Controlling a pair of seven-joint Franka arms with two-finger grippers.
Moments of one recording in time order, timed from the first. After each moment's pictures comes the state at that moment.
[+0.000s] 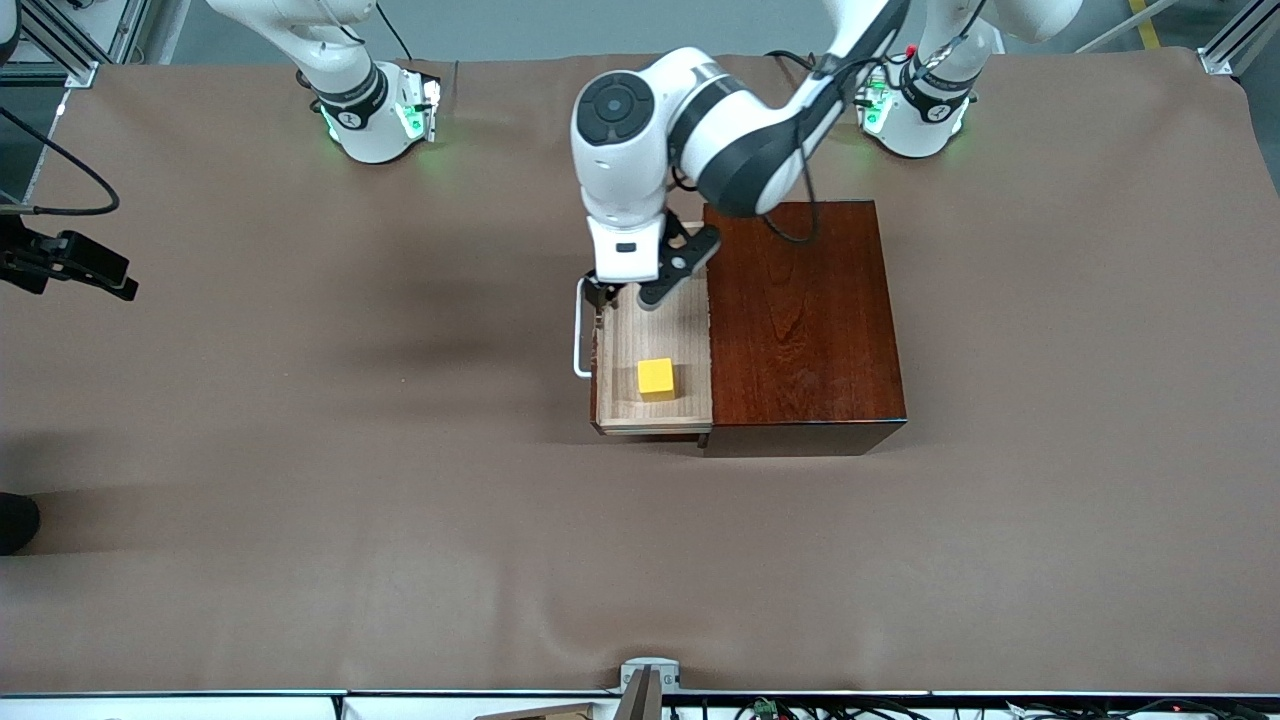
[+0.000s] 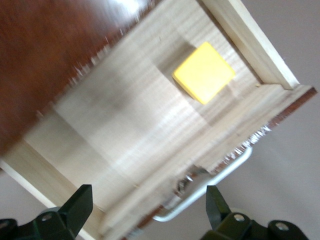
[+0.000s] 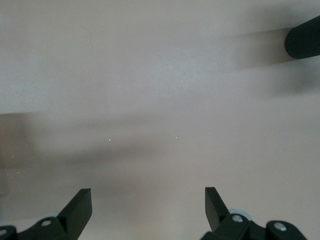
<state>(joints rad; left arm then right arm) -0.84 0.55 -0.06 -1.35 0.01 1.92 -1.78 -0.07 0.06 0.02 -1.48 -0.03 1.53 0.03</state>
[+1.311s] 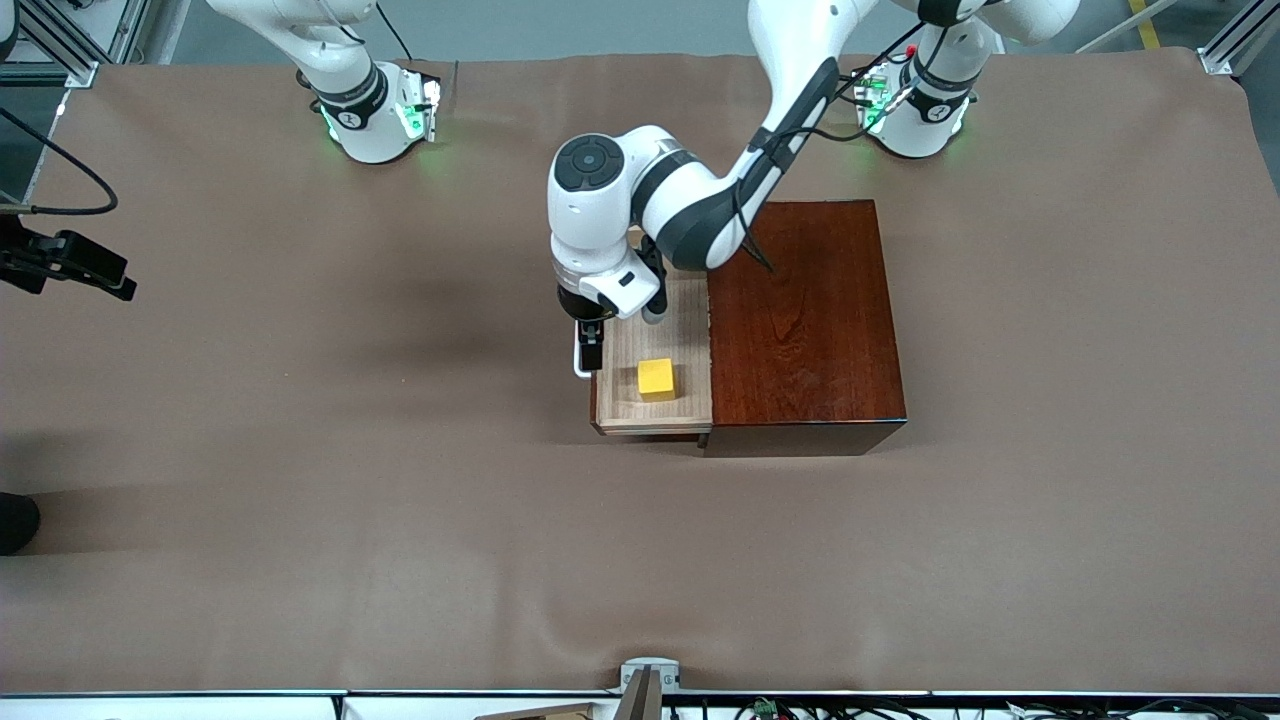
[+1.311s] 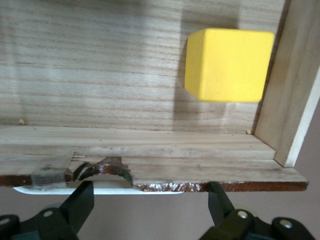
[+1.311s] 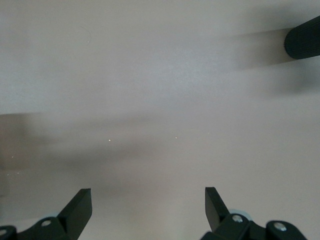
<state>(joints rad) -0.95 0.75 0.07 -1.27 0.01 2.19 -2.55 -0.07 0.06 0.02 -1.48 -0.03 1.53 0.03</state>
